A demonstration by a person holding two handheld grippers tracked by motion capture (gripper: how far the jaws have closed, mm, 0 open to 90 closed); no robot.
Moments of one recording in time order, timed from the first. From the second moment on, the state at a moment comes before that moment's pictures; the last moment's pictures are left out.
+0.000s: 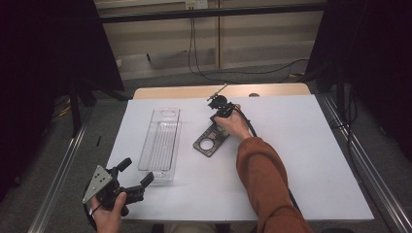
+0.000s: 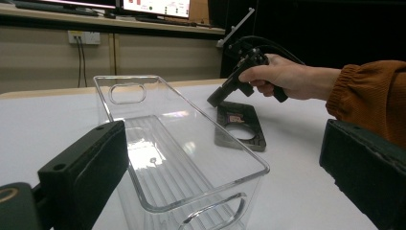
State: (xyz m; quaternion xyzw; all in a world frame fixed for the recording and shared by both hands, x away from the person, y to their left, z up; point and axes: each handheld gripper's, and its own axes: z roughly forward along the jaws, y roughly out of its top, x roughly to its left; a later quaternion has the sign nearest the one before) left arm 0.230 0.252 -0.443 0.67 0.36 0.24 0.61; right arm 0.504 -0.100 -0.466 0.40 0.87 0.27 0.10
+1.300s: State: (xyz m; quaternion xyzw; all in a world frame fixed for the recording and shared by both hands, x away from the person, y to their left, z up) left arm 0.229 0.253 -0.443 0.67 0.37 0.24 0.60; right arm 0.469 -0.143 -0.465 0.42 0.86 0.27 0.08
